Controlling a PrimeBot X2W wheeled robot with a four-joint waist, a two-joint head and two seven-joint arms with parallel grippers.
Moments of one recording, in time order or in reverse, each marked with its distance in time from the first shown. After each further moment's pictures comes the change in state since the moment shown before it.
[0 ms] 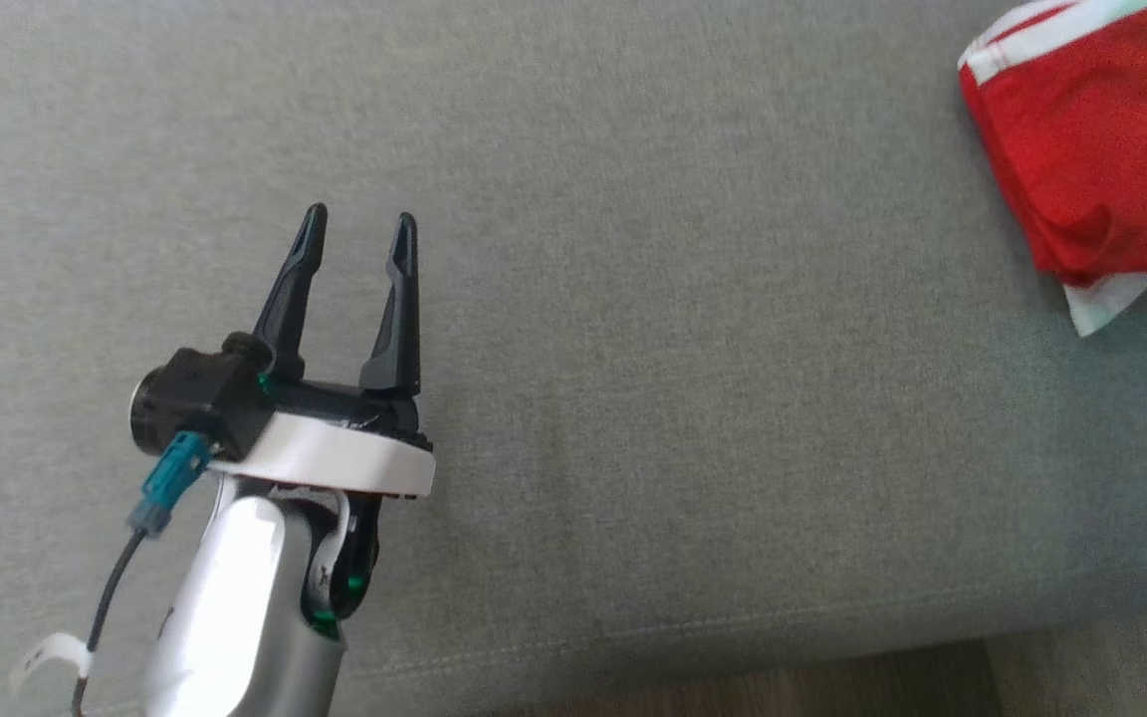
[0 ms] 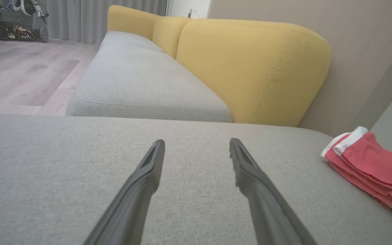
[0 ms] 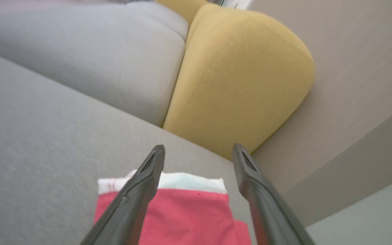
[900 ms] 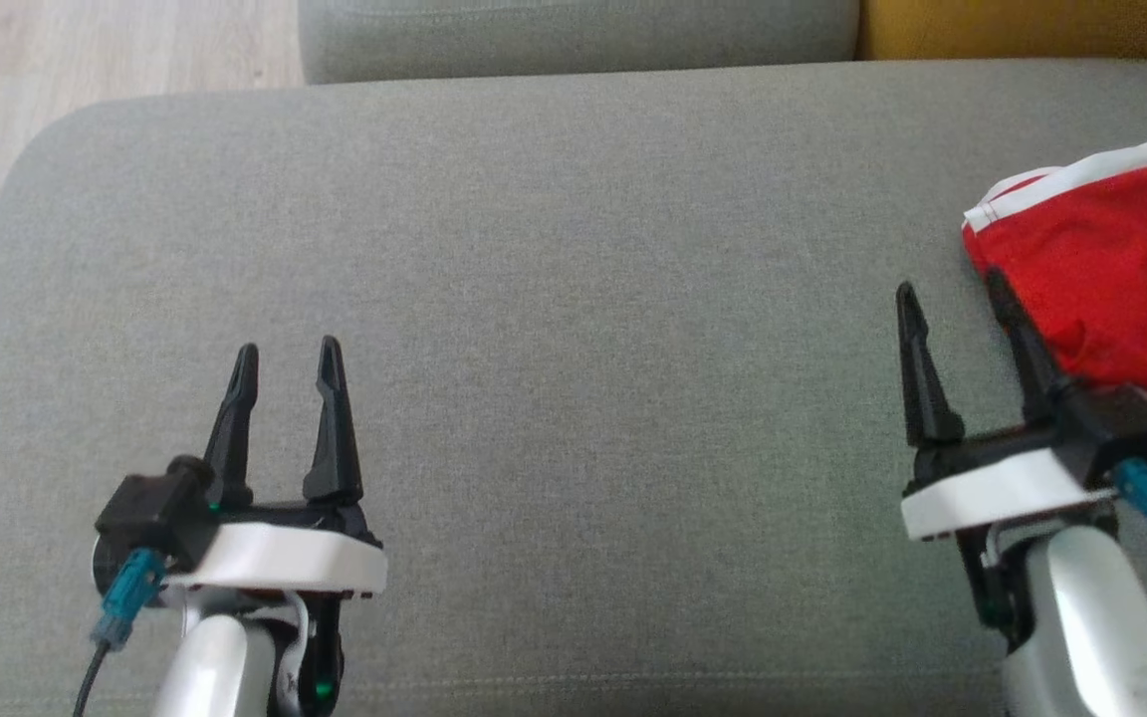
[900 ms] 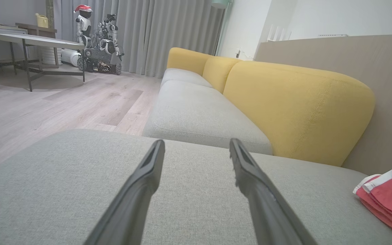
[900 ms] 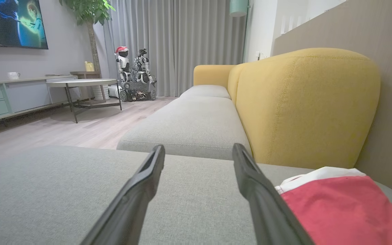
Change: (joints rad) left arm 0.213 0.001 0.085 -0.044 -0.041 0.074 0.000; right arm 0.437 0.421 -0.035 -0.118 0.074 0.000 -0.278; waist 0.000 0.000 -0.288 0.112
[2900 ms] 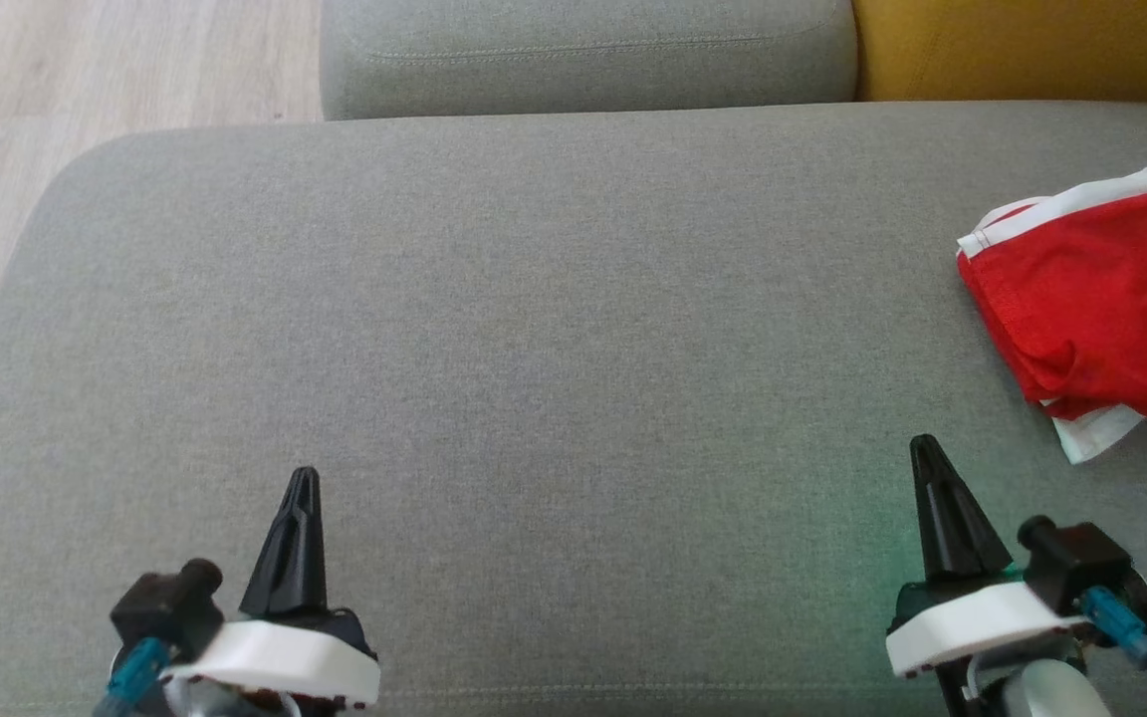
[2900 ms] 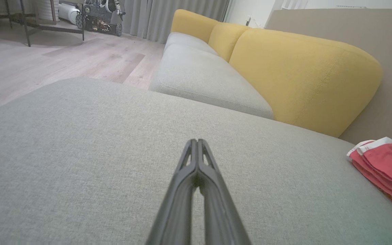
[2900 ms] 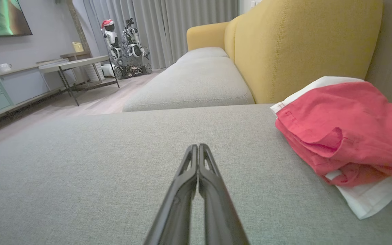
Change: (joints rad) left arm 0.154 -0.002 0.029 0.067 -0.051 -0.079 0.015; right arm 0.190 0.033 0.003 0.095 0.066 0.000 -0.049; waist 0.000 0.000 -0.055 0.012
